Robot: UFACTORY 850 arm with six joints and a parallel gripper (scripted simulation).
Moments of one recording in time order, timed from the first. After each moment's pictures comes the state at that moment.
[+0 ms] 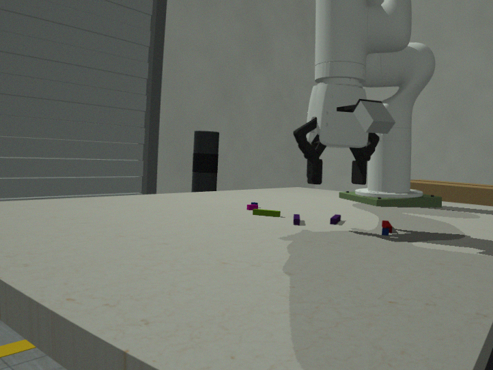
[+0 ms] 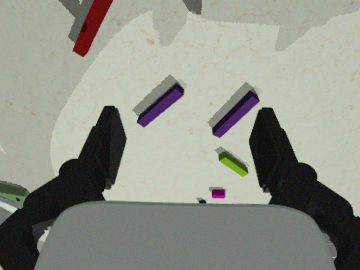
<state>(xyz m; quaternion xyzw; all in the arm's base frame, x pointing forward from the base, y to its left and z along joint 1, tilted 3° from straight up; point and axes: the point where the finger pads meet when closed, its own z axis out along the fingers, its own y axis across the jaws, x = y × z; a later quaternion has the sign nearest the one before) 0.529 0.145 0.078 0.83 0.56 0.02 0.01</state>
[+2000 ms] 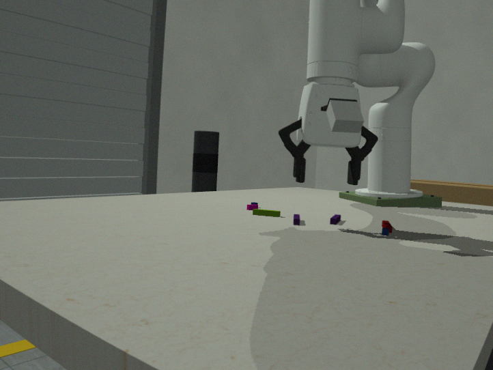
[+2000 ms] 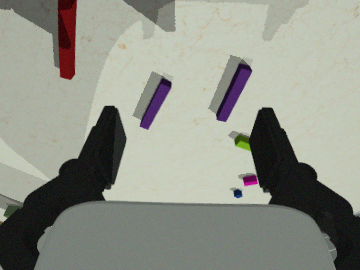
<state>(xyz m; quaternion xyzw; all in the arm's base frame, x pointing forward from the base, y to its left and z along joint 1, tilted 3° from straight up) 0.538 0.130 0.079 0.90 0.43 0.01 0.02</state>
